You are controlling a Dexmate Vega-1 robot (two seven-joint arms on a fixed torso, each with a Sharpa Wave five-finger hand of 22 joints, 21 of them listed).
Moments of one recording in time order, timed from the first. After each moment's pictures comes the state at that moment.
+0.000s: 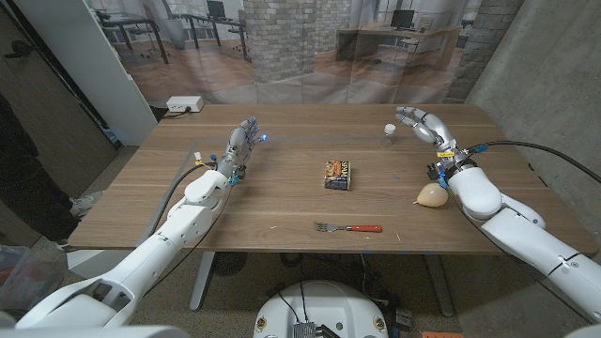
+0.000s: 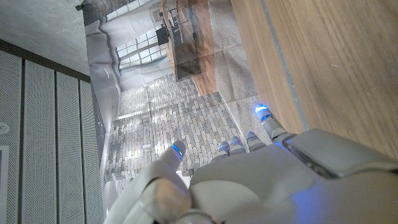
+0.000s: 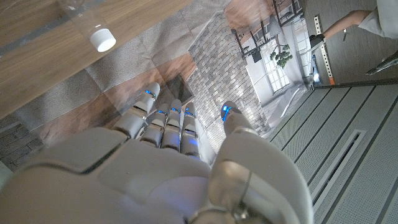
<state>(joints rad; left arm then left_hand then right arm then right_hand) 0.84 0.52 0.39 -1.31 -0.65 -0.28 -0.07 0.02 0.07 0.56 0.19 0.28 -0.17 0.02 0.18 0.17 -0.17 -0.03 0.20 0.18 -0.17 0.01 0.19 0.18 -0.17 -0.03 0.81 0.18 -1.16 -0.84 -0.22 -1.86 0.13 0.17 -0.31 0.46 0.10 0.47 -0.17 0.20 0.33 0.07 0.23 0.18 0.29 0.08 0.23 0.18 0.18 0.00 0.20 0.17 0.38 0.00 0.21 0.17</state>
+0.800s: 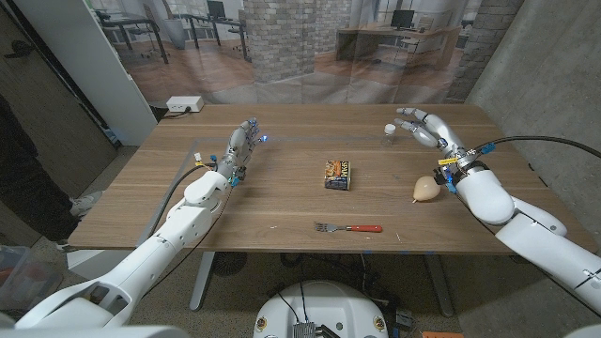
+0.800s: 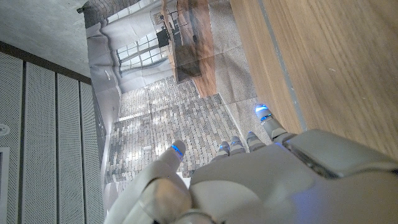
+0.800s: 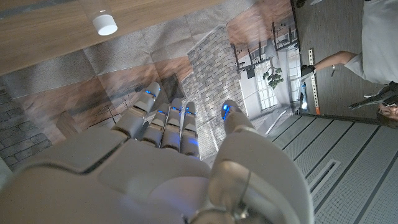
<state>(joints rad) 0.85 0.53 0.39 -1.33 -0.65 -0.27 -0.07 0.02 0.07 0.56 0.19 0.28 -0.17 0.02 0.18 0.17 -0.17 -0.03 0.20 0.18 -0.17 0.01 0.19 0.18 -0.17 -0.03 0.80 0.18 -1.30 -0.91 -0.13 -2.03 -0.02 0.06 -0.33 0.47 0.10 0.47 -0.17 0.20 0.33 0.07 0.23 0.18 0.30 0.07 0.22 0.18 0.18 0.00 0.19 0.17 0.38 0.00 0.20 0.17</state>
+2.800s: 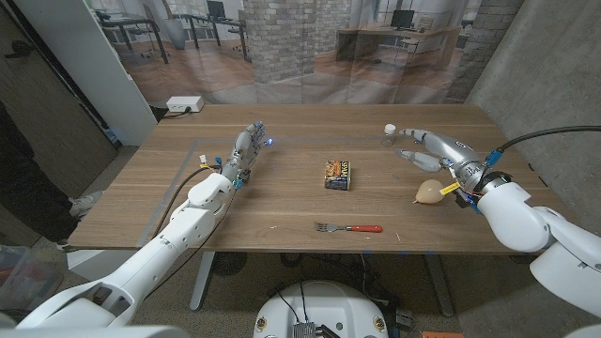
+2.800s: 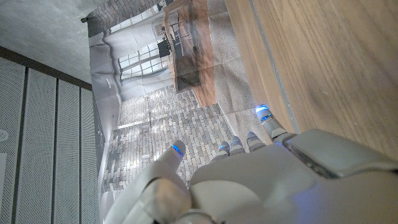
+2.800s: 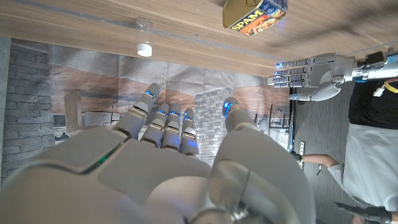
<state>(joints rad) 0.85 0.52 0.41 -1.32 -0.65 -0.27 -0.09 0.02 0.07 0.56 0.19 0.28 -0.17 0.02 0.18 0.17 -0.17 -0.03 0.20 0.18 -0.17 0.01 0.19 0.18 -0.17 -0.03 0.79 0.18 -1.66 -0.93 0.13 -2.43 -0.44 -0.33 -0.06 0.51 0.08 0.46 -0.17 0.19 0.27 0.03 0.19 0.18 0.25 0.03 0.19 0.19 0.17 -0.02 0.18 0.17 0.37 0.00 0.20 0.17</state>
